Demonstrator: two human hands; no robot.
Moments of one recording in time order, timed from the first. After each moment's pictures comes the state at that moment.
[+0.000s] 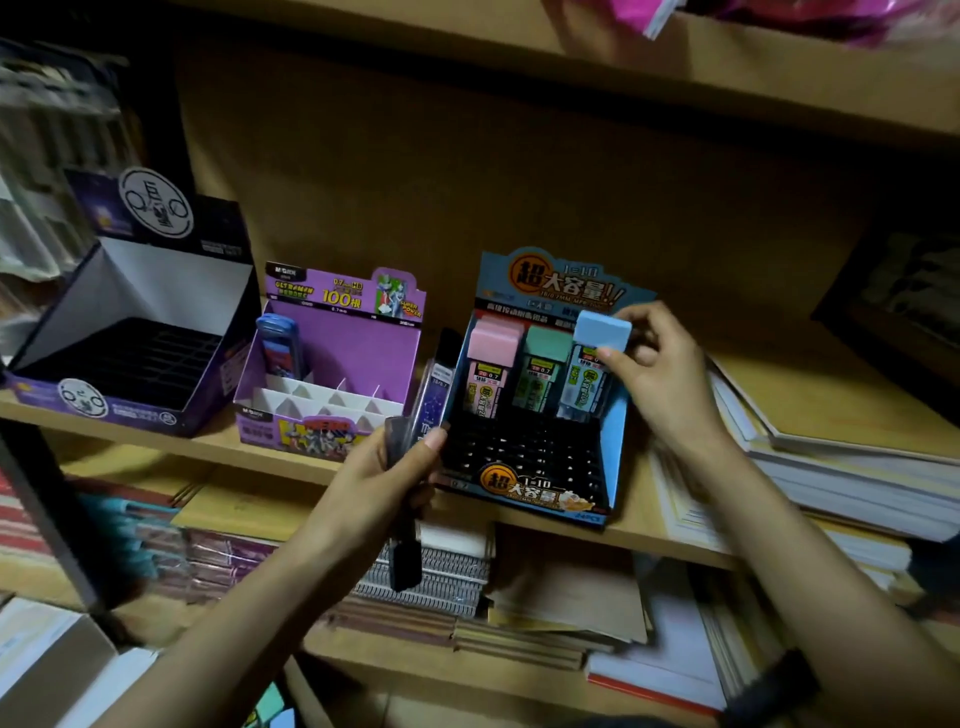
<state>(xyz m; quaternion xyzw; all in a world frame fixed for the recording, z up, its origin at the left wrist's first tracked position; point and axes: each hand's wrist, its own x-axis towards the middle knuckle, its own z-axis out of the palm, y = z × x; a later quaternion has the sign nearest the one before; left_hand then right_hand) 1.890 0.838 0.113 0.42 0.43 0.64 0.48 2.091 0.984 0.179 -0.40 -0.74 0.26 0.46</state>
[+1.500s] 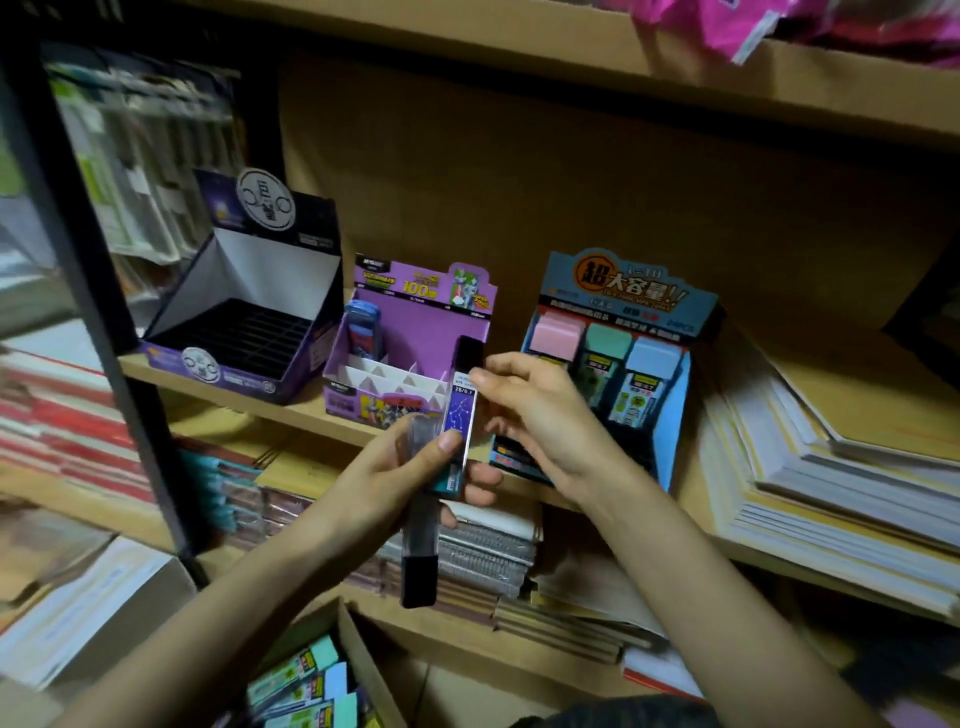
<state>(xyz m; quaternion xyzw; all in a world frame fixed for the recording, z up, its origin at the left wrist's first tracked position) 1.861 0.788 0.120 0.45 0.40 0.60 0.52 1.977 0.884 0.170 -0.31 -0.65 0.61 0.32</state>
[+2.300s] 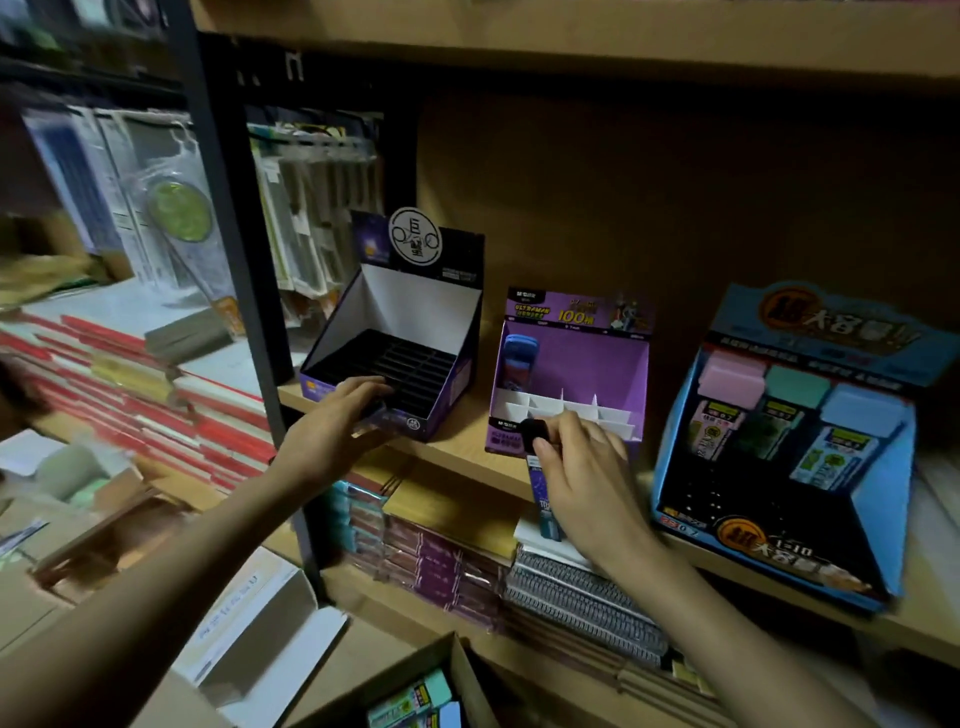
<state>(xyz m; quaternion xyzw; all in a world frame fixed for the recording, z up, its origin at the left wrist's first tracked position) 1.634 0.794 0.080 0.57 0.76 0.30 -0.04 1.888 0.887 0.101 -0.34 -0.89 0.10 0.30</state>
